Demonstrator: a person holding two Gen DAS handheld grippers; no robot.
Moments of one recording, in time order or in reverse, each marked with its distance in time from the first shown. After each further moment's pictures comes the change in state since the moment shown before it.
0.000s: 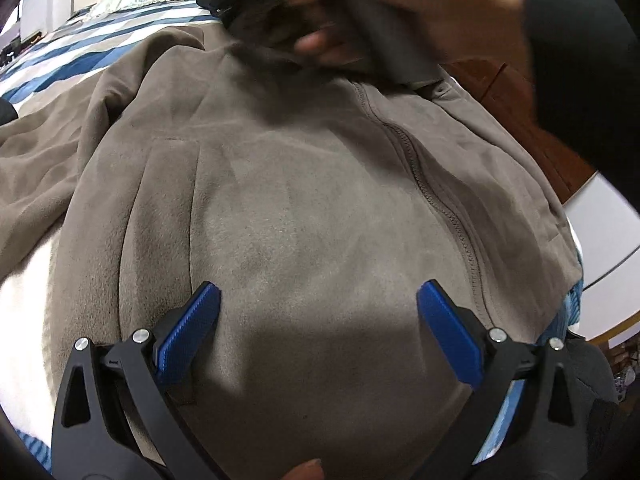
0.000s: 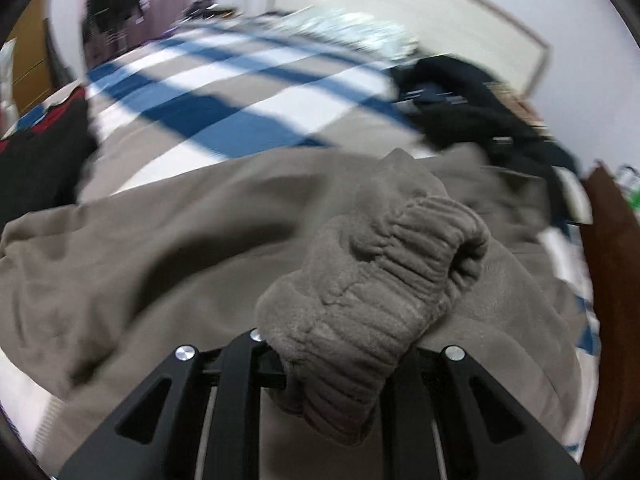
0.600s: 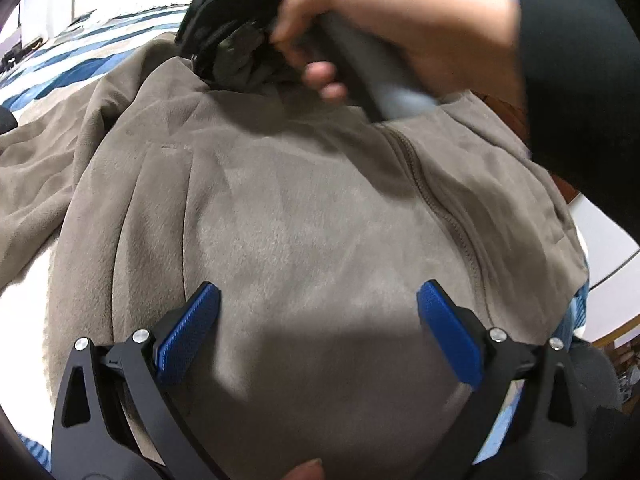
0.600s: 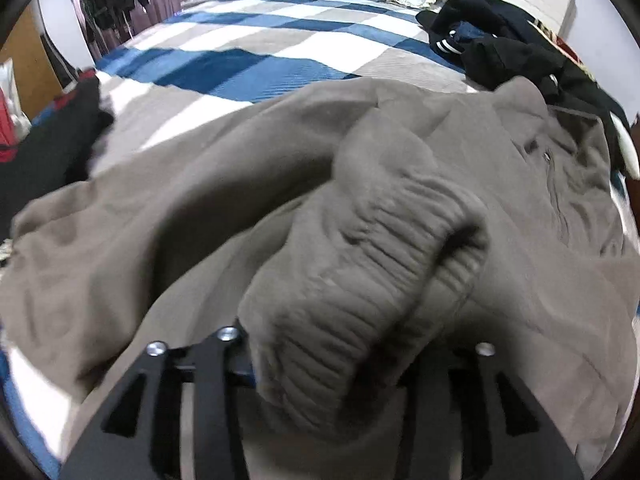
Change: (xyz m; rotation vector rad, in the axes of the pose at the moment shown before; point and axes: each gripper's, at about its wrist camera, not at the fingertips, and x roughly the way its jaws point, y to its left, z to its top) left arm 0.005 -0.008 0.000 0.008 -0.016 0.021; right arm -0.006 -0.028 -0.027 0.123 0.061 0.193
